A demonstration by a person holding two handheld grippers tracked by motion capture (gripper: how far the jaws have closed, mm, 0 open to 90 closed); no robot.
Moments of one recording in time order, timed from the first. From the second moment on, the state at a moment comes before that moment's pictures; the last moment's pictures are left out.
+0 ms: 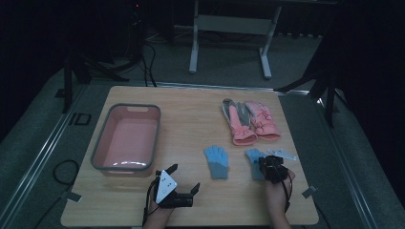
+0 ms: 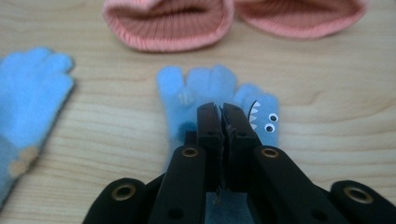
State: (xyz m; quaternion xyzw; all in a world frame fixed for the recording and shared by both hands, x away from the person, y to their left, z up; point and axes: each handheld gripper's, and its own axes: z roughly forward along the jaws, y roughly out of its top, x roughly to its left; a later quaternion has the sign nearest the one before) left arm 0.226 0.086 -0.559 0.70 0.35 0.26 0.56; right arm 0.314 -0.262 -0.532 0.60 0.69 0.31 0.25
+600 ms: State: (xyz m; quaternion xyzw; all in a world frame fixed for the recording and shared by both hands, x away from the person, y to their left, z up) left arm 0.226 0.085 -0.559 0.71 0.35 0.26 0.56; right arm 0.312 -0.267 -0.532 0.57 0.72 0.33 0.23
